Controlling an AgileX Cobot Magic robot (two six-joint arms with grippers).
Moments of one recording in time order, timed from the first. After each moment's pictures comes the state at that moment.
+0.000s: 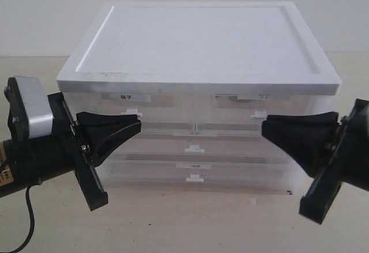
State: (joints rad) left arm -0.30 1.65 -0.33 0.73 -1.21 -0.05; right arm 0.16 1.17 -0.21 -0.99 -0.97 0.51
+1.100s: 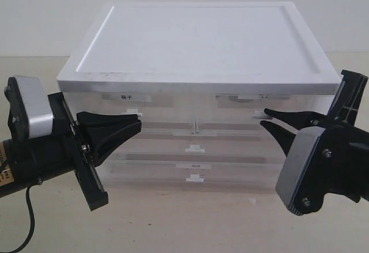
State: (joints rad) left arm -0.30 1.65 -0.33 0.73 -1.21 -0.05; right arm 0.55 1.21 -0.21 -0.08 -0.70 -0.99
